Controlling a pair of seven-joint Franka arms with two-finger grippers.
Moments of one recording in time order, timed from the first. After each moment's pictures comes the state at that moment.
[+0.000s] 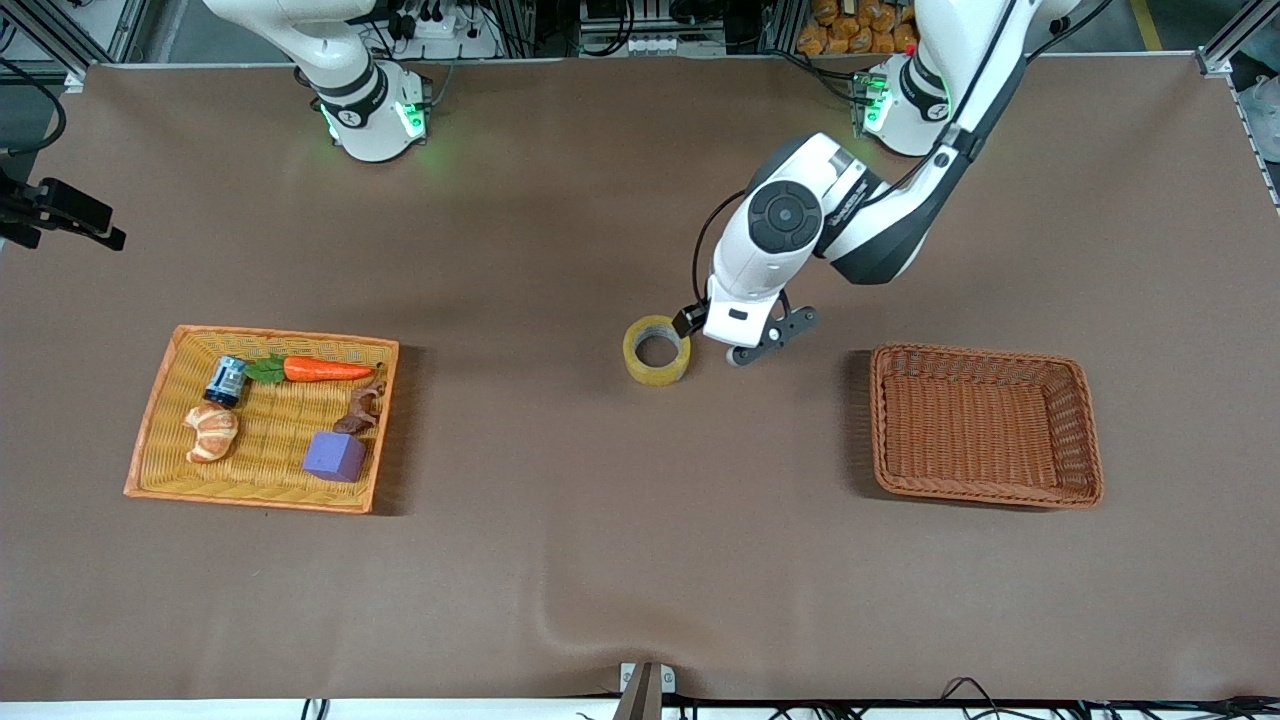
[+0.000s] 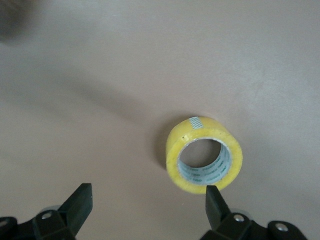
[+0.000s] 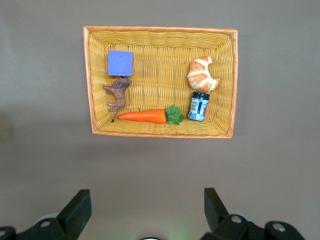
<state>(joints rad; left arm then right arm) -0.27 0.45 -0.47 -1.77 0.05 2.15 -1.24 0.04 -0.07 -0.17 -1.65 0.00 1.51 -0.08</state>
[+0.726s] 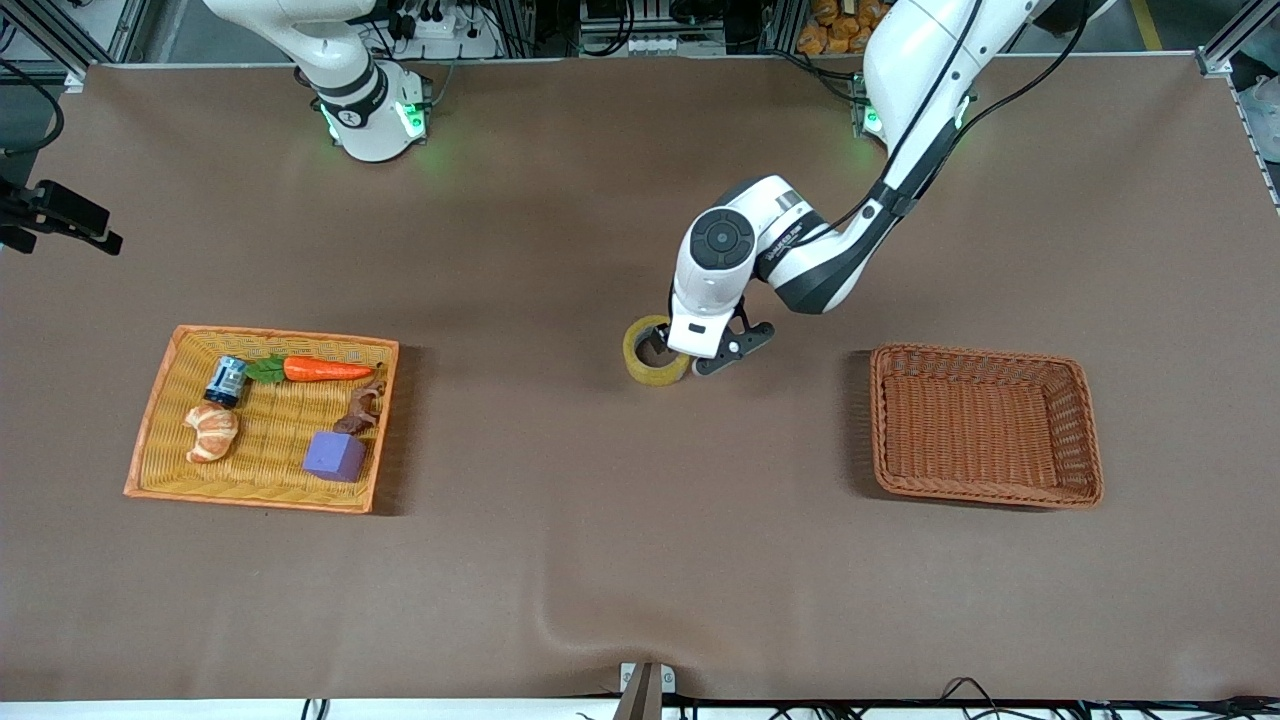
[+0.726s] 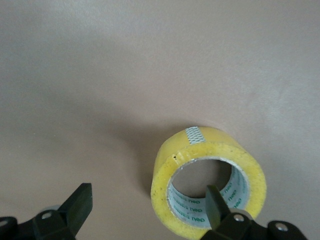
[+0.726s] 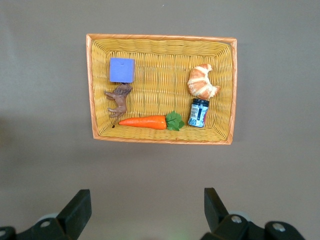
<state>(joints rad) -0.33 0.60 -0.47 -1.78 0.22 2.28 -1.40 0.04 -0.06 -0.16 -1.64 0.00 1.53 -0.08</state>
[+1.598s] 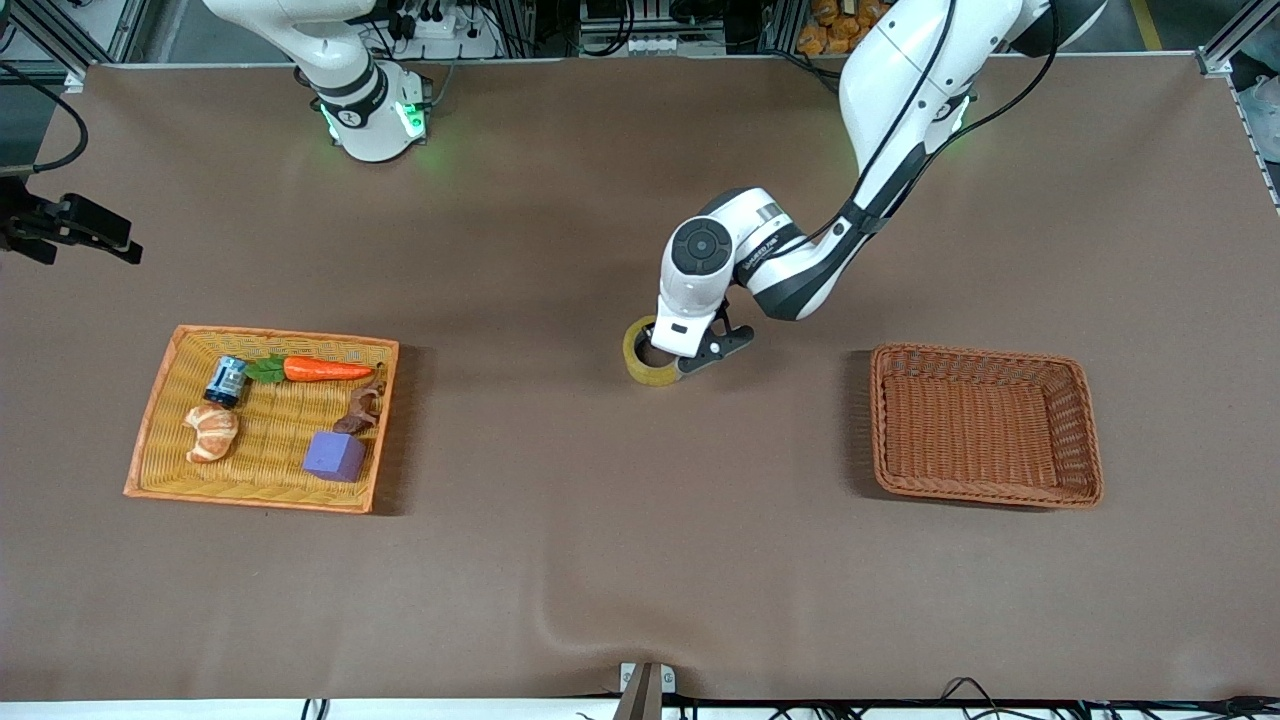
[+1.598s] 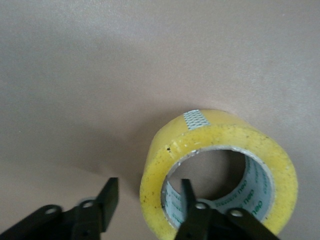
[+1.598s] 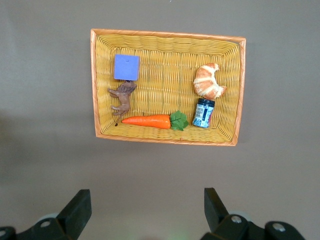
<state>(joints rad) -0.37 0.68 -0.45 -1.77 0.26 2.34 -1.40 0.05 -0.04 -0.14 -1.63 0.00 1.53 -0.08</state>
